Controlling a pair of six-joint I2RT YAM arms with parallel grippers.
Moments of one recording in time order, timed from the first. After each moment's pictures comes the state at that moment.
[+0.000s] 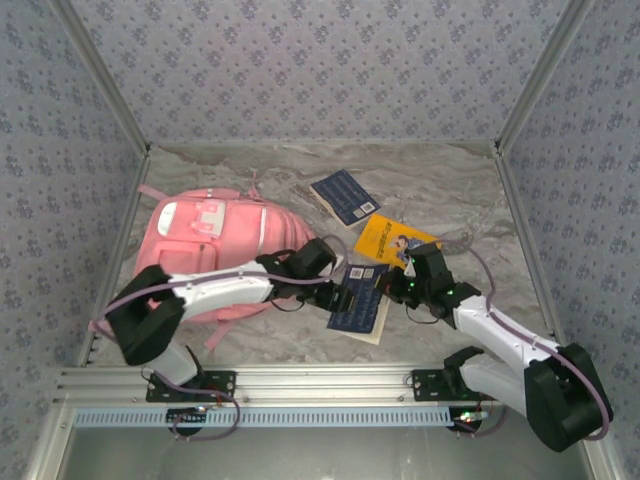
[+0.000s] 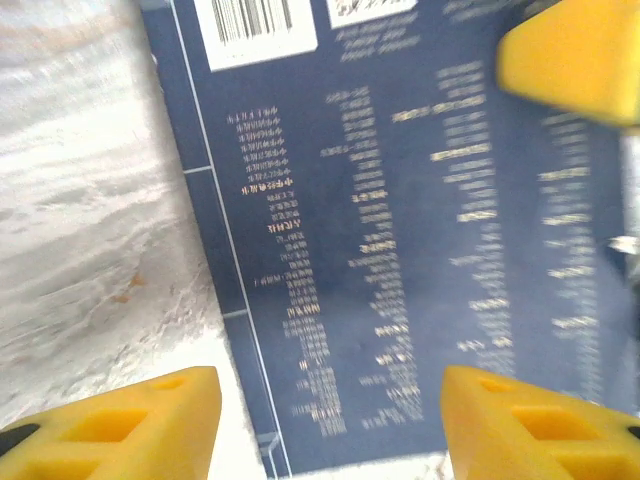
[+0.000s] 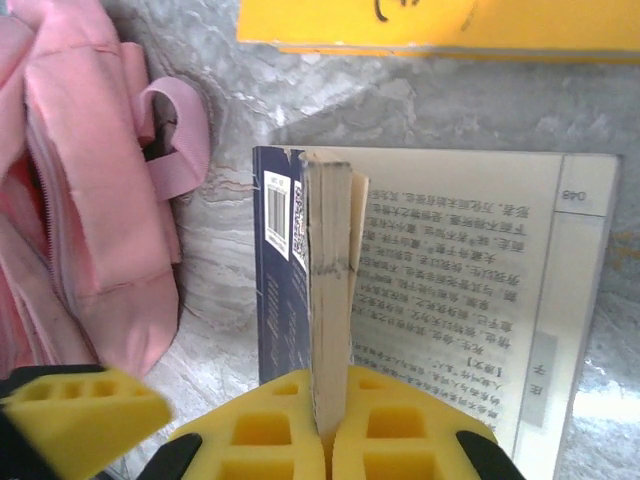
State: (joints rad) left arm -0.99 1.55 0.96 -0.37 0.23 -0.57; right arm 0.44 1.02 0.41 -0.20 -0.34 0.90
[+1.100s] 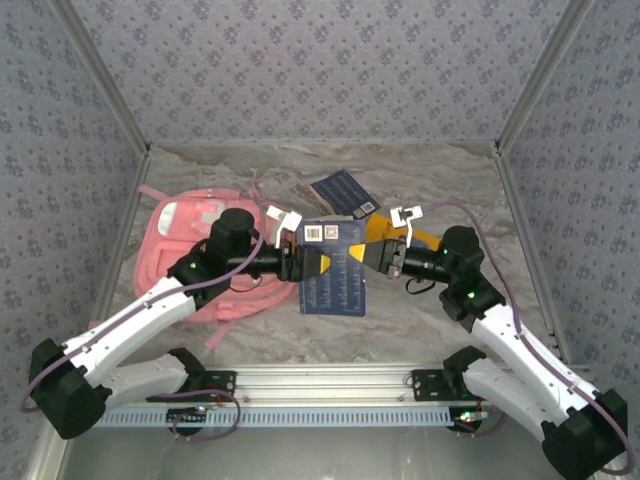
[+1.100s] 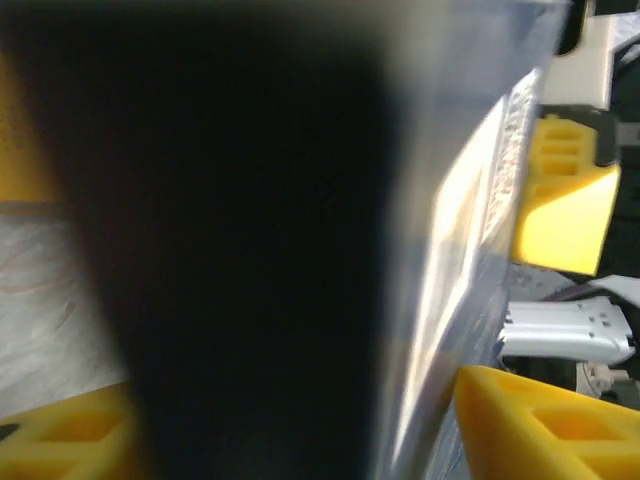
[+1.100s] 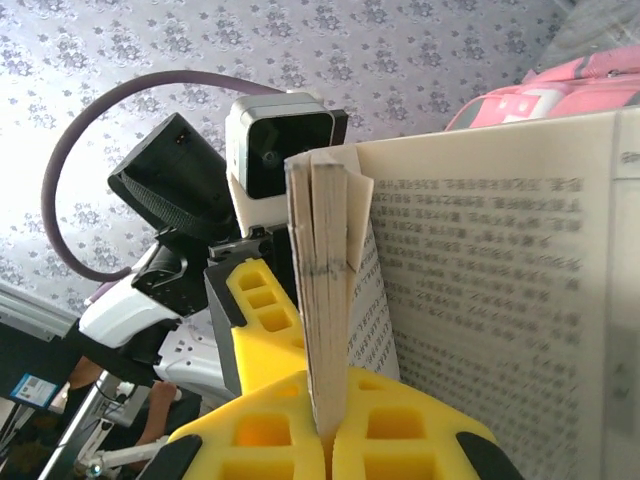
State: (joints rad) left arm -0.74 1.06 0.84 -0.11 0.65 -0.68; right arm 0.50 0.82 0.61 0.23 -0.83 0.95
